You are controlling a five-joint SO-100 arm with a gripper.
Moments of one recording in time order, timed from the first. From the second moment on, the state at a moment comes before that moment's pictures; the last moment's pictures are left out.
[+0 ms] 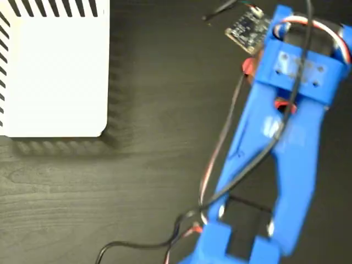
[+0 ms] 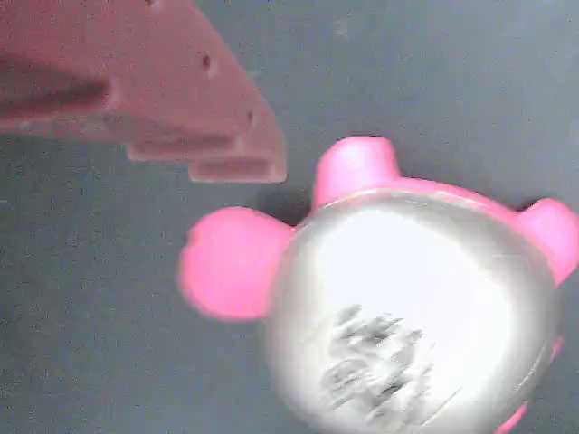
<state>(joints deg) 29.2 70.3 64.2 90.8 23.0</state>
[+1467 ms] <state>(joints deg) 28.6 49.7 59.3 80.1 32.8</state>
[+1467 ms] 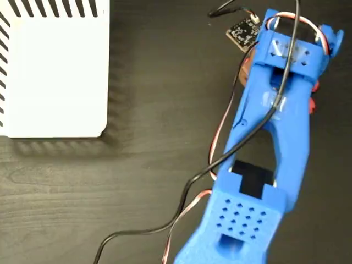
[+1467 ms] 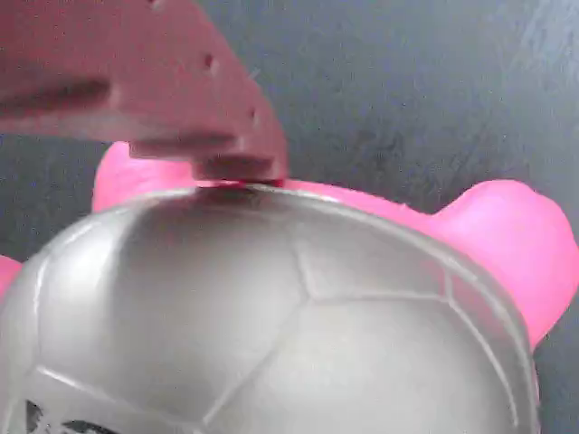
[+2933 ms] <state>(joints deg) -8.9 105.9 78.1 84.5 -6.2</state>
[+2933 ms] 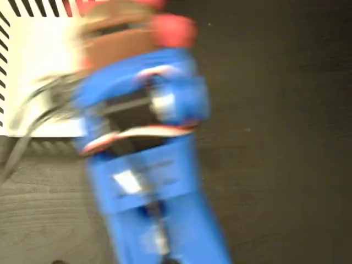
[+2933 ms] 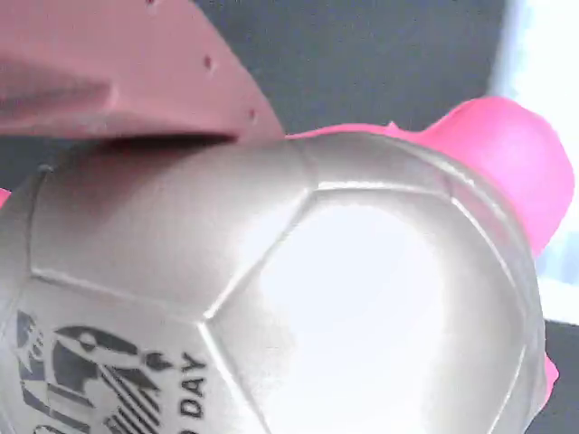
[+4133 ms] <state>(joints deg) -21.1 74.3 80.2 66.0 11.7</state>
